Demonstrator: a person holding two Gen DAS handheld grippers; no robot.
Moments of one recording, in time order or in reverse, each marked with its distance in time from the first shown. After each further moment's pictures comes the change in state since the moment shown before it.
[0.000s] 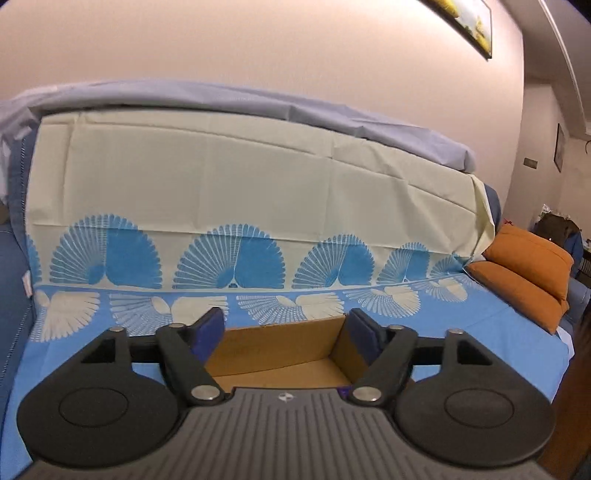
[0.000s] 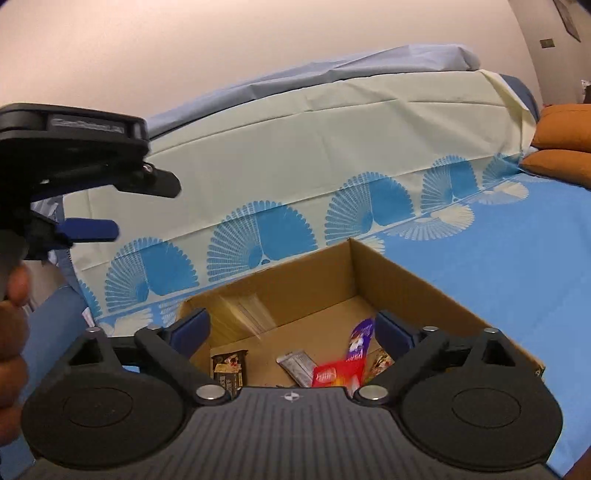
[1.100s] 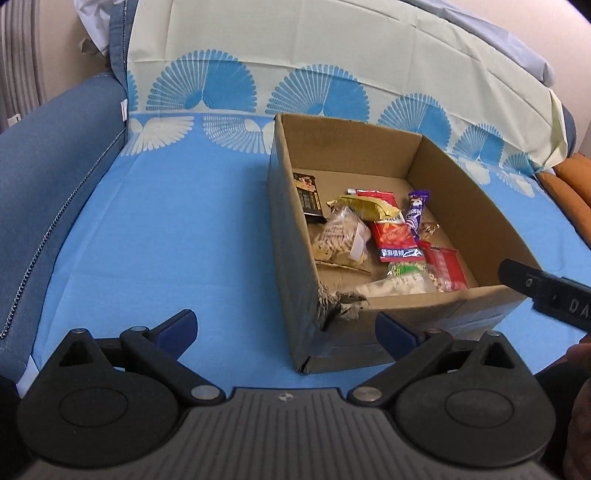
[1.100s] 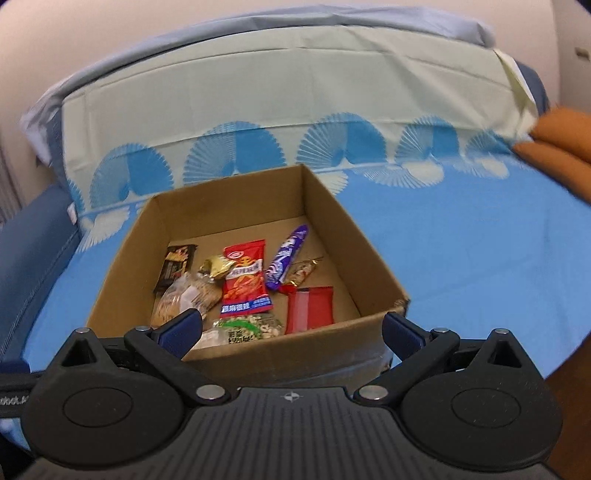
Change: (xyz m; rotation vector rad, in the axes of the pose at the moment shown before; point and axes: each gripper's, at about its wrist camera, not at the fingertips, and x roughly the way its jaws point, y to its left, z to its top) left arm -0.086 0.014 -0.157 -0.113 0.387 0.258; right arm -0.069 -0.059 -0.014 -0.206 0.249 -0.048
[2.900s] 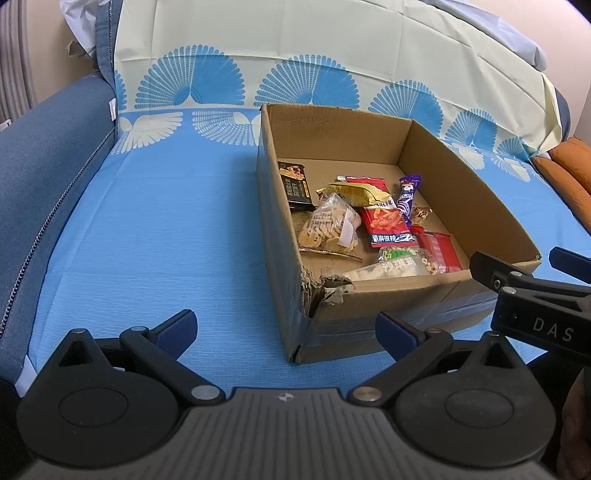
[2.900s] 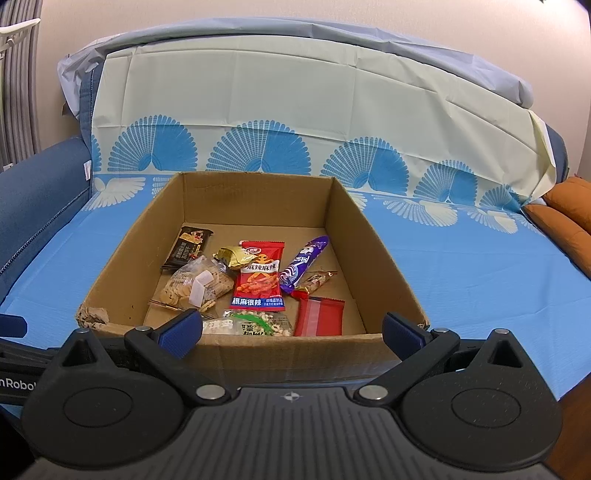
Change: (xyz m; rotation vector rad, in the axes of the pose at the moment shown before) left arm 0.005 -0.015 -0.002 0.040 0.022 0.000; right arm -0.002 0.031 -0.008 -0.192 -0.033 -0.023
